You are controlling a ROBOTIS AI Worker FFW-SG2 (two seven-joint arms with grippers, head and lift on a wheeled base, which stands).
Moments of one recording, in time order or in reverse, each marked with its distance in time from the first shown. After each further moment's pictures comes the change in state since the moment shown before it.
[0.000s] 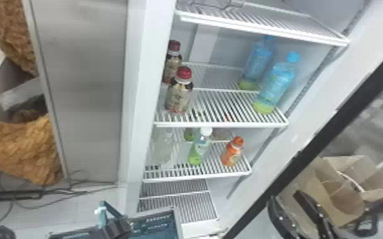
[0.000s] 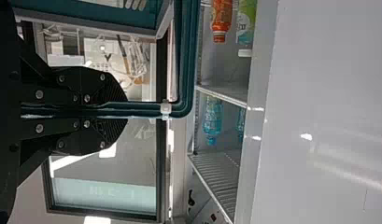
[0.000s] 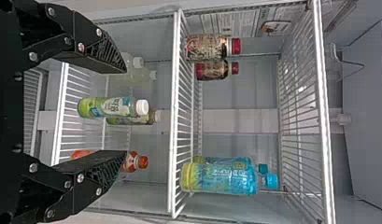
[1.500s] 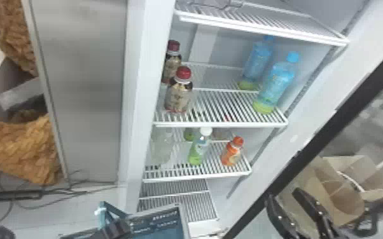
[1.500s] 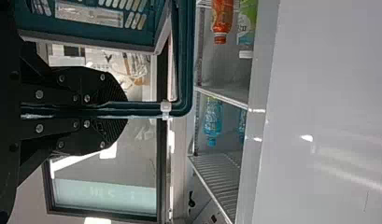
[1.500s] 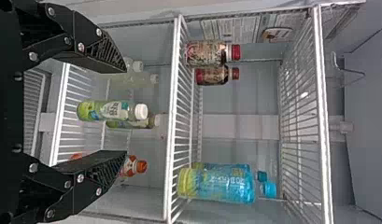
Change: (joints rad) left arm 0.002 0.003 0.000 0.000 0.002 0.000 0.003; right arm 0.015 -0.001 -0.001 -0.040 0.019 0.022 0.000
